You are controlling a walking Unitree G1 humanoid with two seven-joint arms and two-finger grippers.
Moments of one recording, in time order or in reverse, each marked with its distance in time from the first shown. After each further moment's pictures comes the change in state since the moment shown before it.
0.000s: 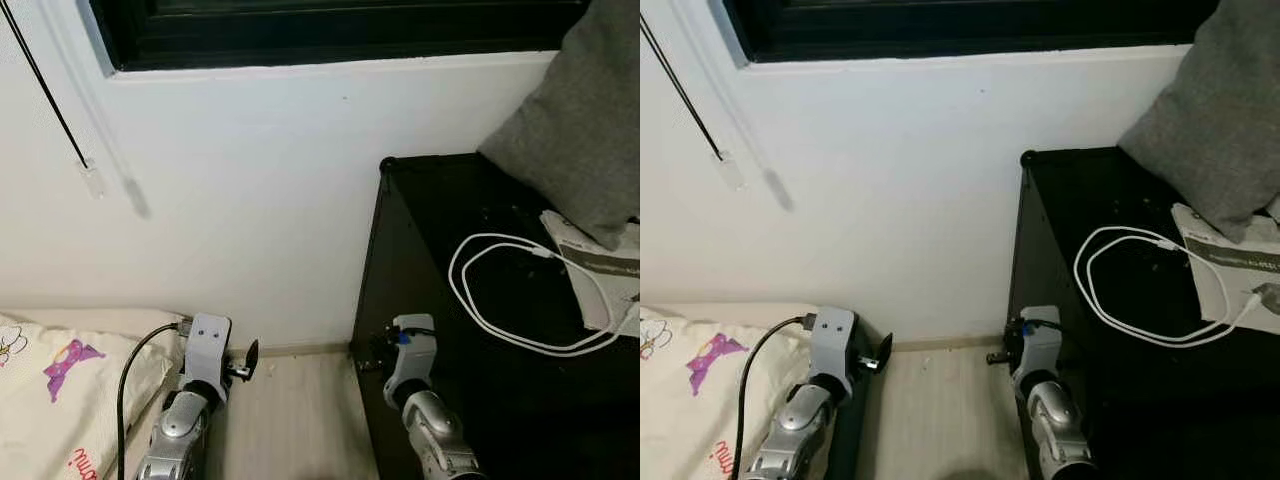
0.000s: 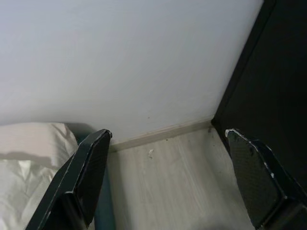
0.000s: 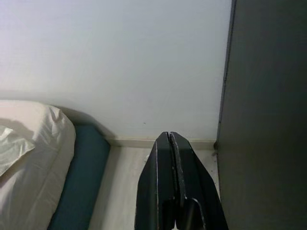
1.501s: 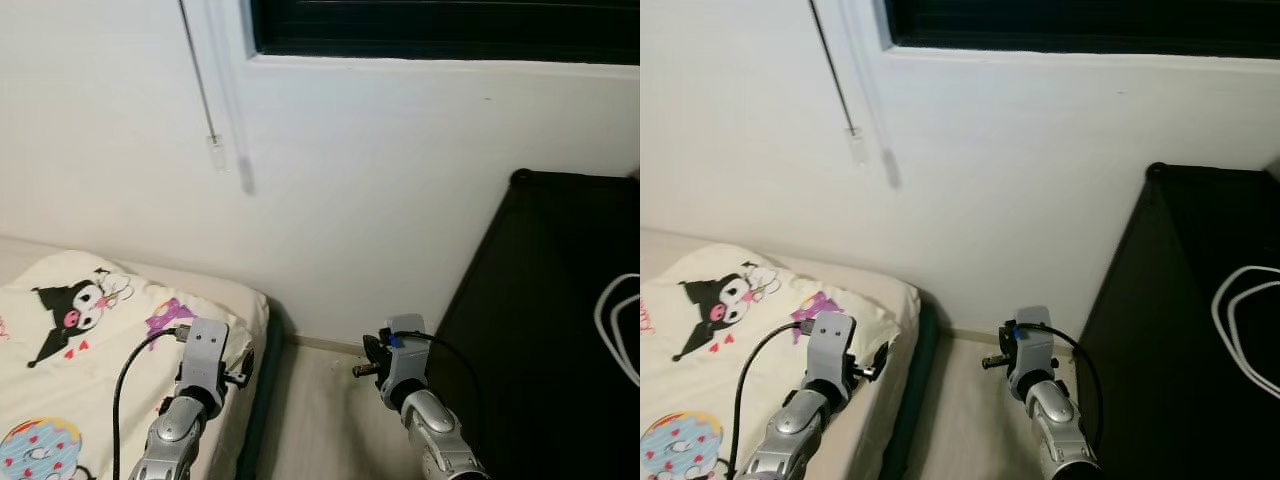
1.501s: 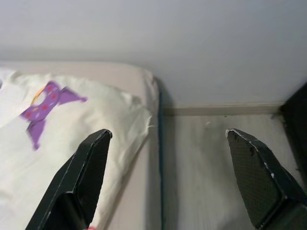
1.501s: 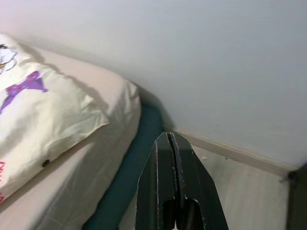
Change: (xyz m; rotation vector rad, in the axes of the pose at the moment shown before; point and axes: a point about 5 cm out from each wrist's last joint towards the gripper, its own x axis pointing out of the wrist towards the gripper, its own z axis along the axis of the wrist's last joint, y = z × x) left arm -0.002 0.002 -0.009 0.003 0.060 -0.003; right arm 0.001 0.003 -0.001 -0.069 0.022 0.044
